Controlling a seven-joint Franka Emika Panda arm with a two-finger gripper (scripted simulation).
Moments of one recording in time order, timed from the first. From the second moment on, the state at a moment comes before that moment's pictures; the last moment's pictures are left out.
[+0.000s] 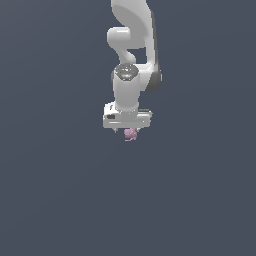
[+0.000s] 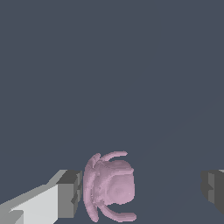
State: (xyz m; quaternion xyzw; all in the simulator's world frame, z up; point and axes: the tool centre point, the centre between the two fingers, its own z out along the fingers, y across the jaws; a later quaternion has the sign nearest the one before) arm -0.063 -0.006 0.129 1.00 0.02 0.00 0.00
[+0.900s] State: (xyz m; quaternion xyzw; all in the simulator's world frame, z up) arm -0.115 0.014 0.091 1.00 0.05 0.00 0.00
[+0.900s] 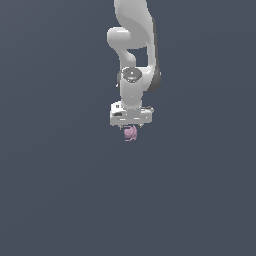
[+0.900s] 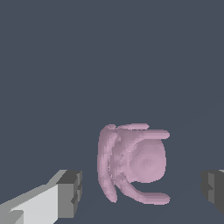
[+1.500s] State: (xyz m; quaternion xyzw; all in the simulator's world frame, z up) arm -0.117 0.014 0.053 1.00 0.05 0.00 0.00
